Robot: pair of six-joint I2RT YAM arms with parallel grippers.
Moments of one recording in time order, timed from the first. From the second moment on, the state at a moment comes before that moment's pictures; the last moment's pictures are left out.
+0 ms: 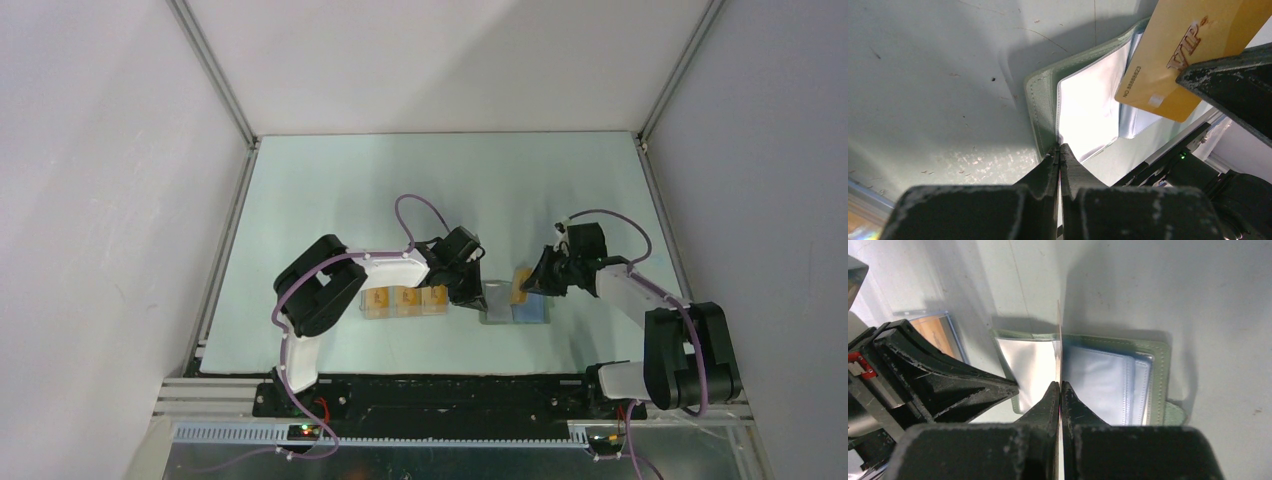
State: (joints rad) left arm -0.90 1.97 1.17 -0.20 0.30 -0.94; right arm 0.15 1.33 0.60 -0.27 -0.42 0.50
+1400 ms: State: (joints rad) left arm -0.90 1.97 1.17 -0.20 0.31 -0.94; right arm 0.34 1.39 0.58 -0.16 -0.46 0.55
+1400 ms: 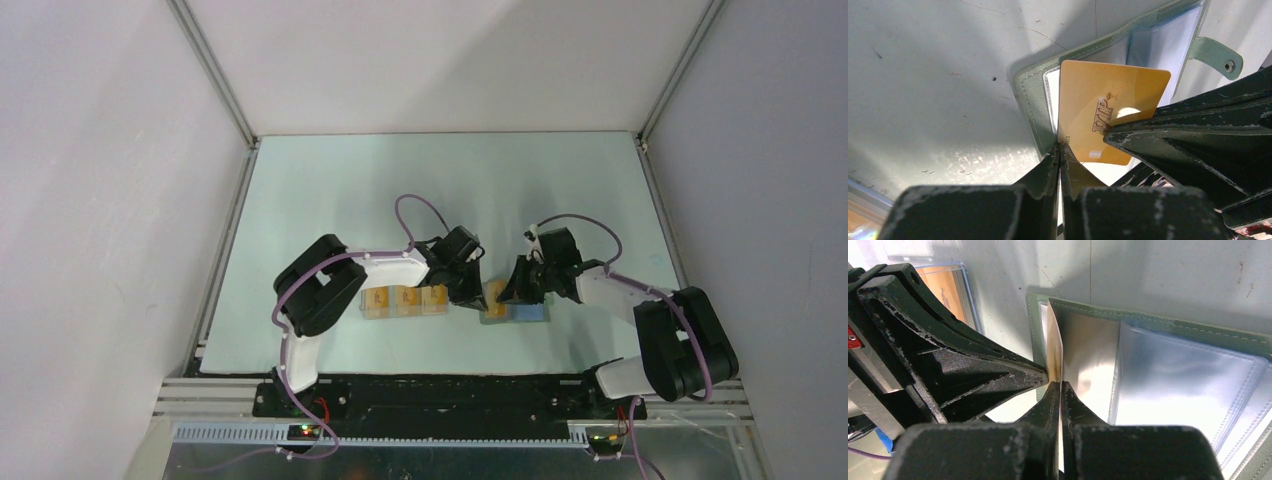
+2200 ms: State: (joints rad) left arm -0.93 1.86 1.25 -0.25 0.21 -0.91; right arm 0.02 1.19 0.68 -0.49 -0.38 0.43
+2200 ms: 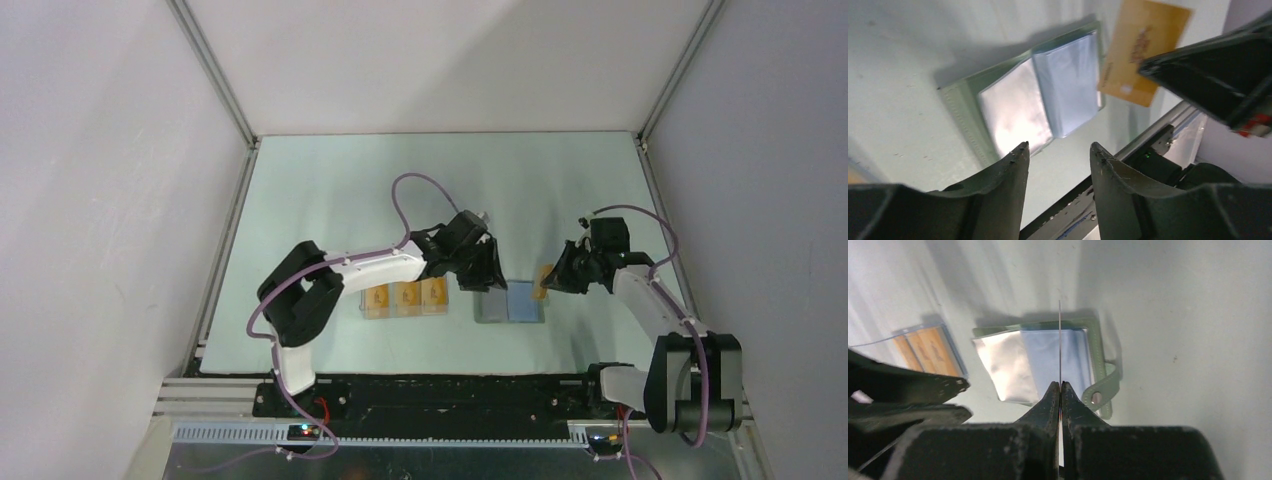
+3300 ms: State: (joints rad) left arm -0.95 2.04 1.32 -0.27 0.21 -0.97; right arm 0.03 1.27 0.68 -0.52 -0.25 0.44
